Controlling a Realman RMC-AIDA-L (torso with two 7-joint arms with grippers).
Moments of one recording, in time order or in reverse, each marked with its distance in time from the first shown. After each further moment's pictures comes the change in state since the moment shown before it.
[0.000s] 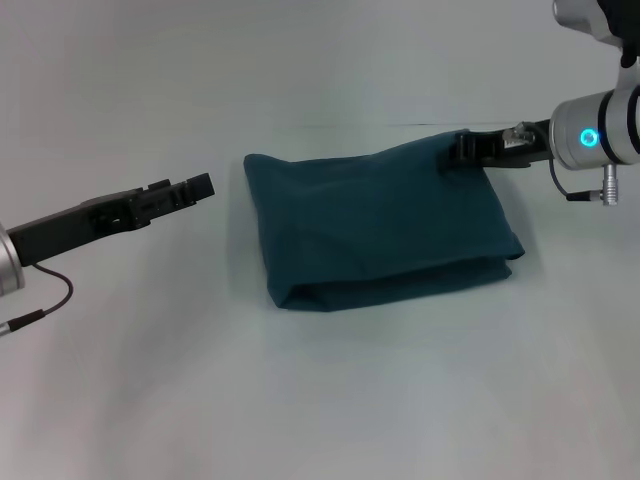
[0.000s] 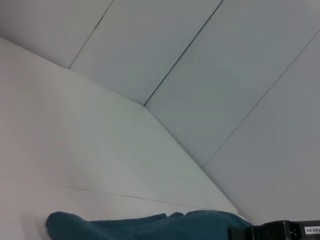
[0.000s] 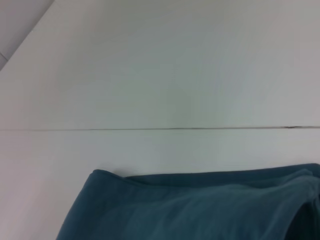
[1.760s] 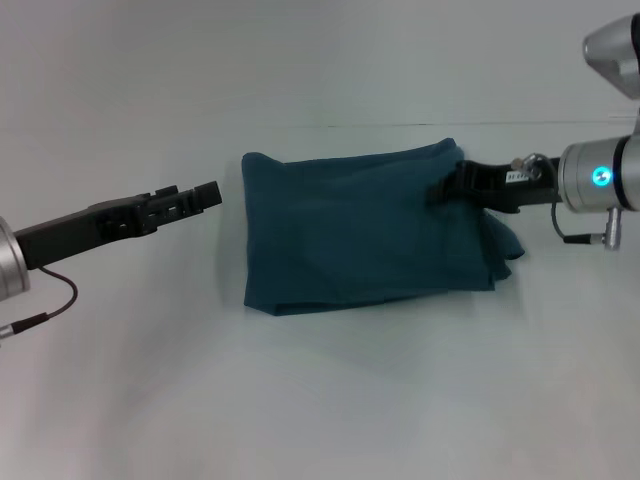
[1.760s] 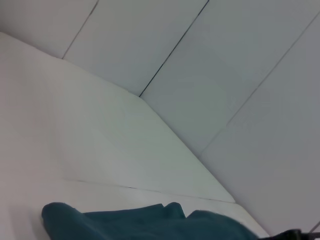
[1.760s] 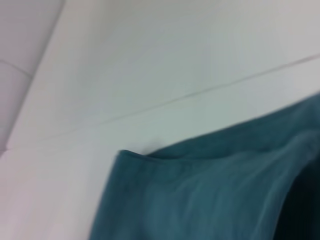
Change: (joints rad) left arm -0.008 0.000 0.006 0.003 0.025 0.011 0.001; right arm -0.062 0.039 0.191 0.018 0.028 -0.131 -0.016
